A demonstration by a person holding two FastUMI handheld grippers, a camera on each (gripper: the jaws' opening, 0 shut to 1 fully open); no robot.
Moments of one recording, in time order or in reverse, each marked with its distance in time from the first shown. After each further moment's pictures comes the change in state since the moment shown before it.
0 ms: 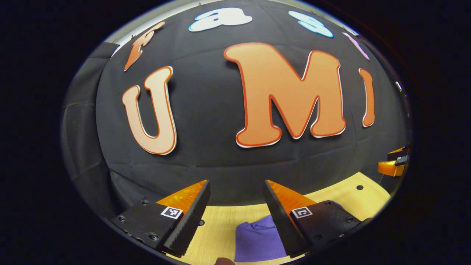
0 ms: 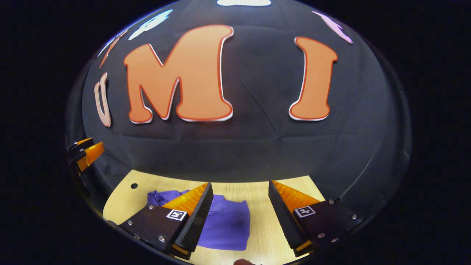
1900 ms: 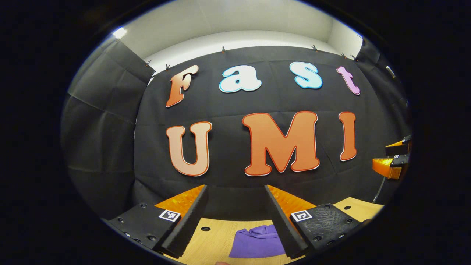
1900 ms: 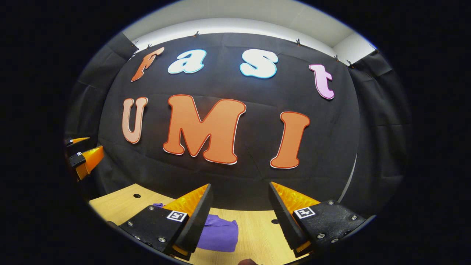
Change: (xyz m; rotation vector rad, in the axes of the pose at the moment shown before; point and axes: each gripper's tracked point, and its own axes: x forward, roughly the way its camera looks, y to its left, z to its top) left arm -0.208 0.001 0.011 -0.061 -0.344 0.101; right arm -0.182 0.011 0.020 -0.110 -0.407 -0.046
